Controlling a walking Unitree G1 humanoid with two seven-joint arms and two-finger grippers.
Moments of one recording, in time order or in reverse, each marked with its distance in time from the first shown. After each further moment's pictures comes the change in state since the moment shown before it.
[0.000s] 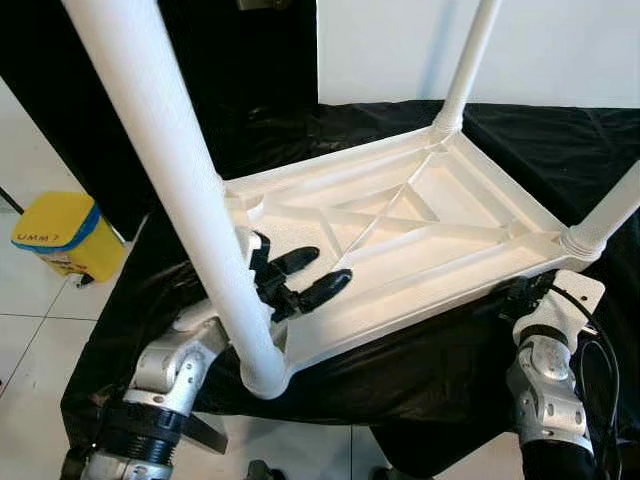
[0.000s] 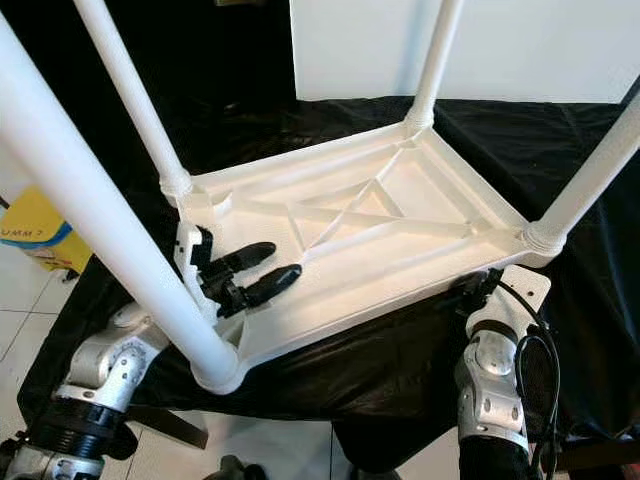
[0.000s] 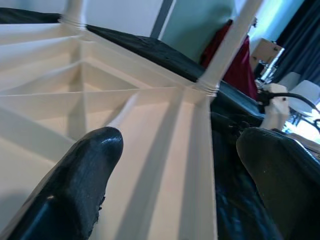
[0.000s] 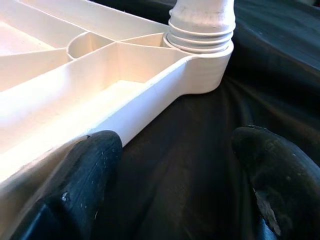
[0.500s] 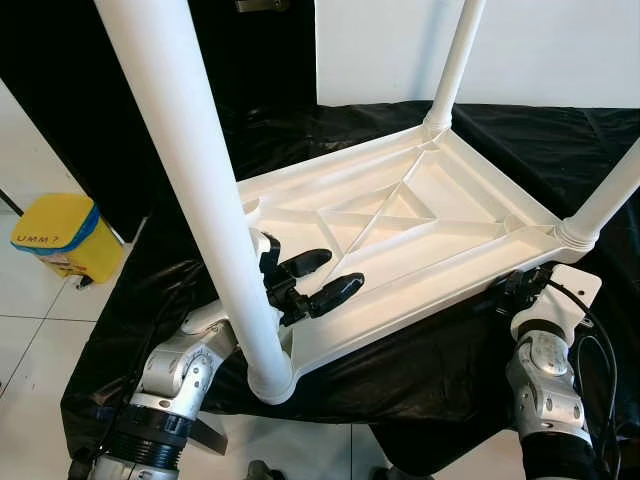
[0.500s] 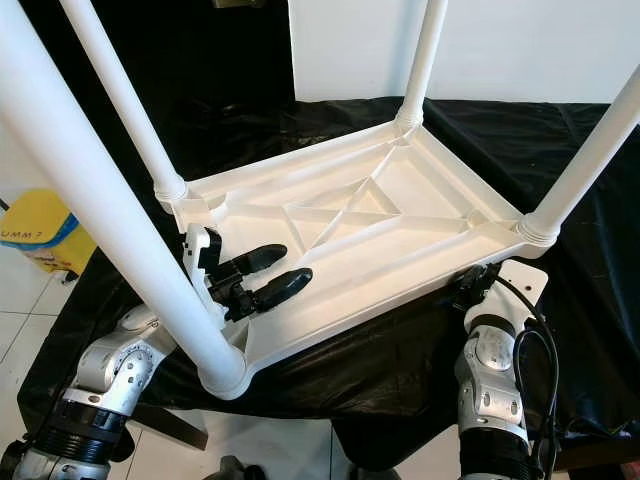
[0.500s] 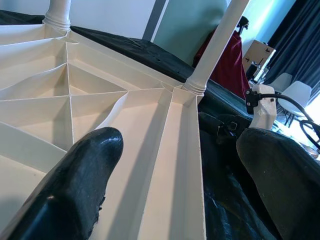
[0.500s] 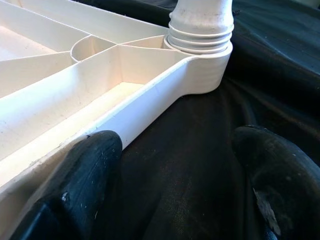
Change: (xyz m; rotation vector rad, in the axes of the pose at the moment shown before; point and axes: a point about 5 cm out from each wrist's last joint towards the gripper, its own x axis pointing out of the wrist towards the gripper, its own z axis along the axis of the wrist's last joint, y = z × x) left arm 0.005 -0.006 0.000 -0.007 -0.015 -0.022; right arm 0.003 0.001 -0.001 0.003 -0.019 0.017
